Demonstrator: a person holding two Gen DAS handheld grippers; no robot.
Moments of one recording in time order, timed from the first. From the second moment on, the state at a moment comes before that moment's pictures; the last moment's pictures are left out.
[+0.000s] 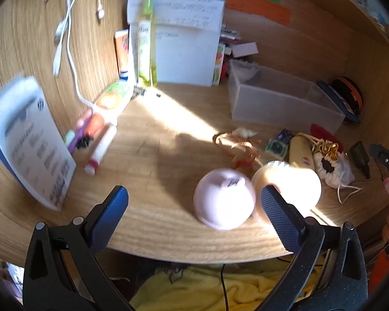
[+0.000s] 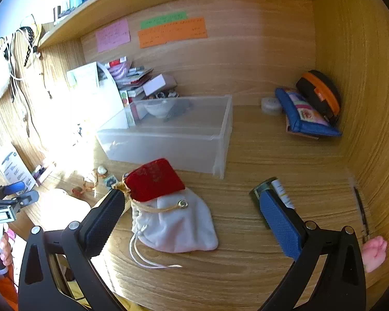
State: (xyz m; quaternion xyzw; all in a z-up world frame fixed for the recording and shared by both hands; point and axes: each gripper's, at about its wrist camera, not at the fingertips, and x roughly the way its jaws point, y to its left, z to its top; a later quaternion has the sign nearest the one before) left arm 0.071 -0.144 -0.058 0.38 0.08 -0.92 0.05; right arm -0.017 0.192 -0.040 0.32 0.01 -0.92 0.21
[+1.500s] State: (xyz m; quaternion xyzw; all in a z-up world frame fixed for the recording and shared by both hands) left arm 0.030 -0.135 -0.092 0.42 0.07 -0.91 0.02; right arm -0.050 0.118 -0.050 0.34 0.11 -0.89 0.27
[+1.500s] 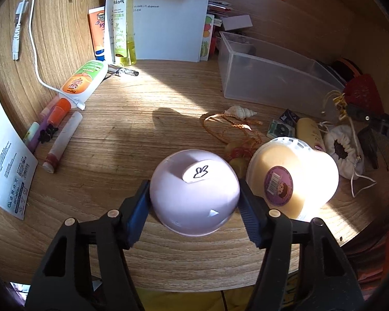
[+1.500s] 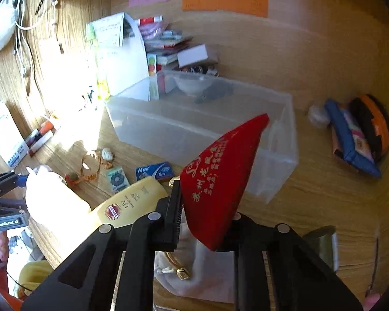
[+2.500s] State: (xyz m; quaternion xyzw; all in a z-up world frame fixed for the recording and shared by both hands) left arm -0.044 -0.117 0.036 0.33 0.03 -0.94 -0.06; right arm -0.056 0.177 0.033 0.26 0.05 -0.92 0.29
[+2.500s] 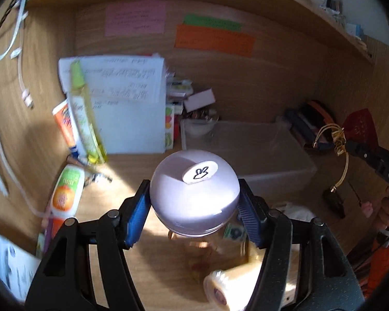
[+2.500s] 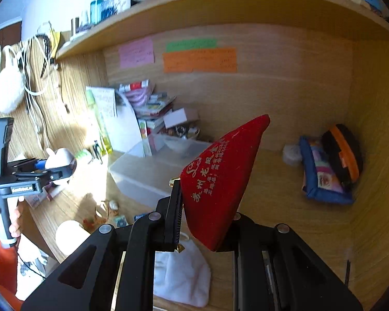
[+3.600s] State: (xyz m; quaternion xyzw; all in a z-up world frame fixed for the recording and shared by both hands) left arm -0.233 -0.048 -0.040 0.46 -0.05 -0.88 -0.10; right arm -0.190 0.084 -0.038 0.37 0.13 -0.87 0.28
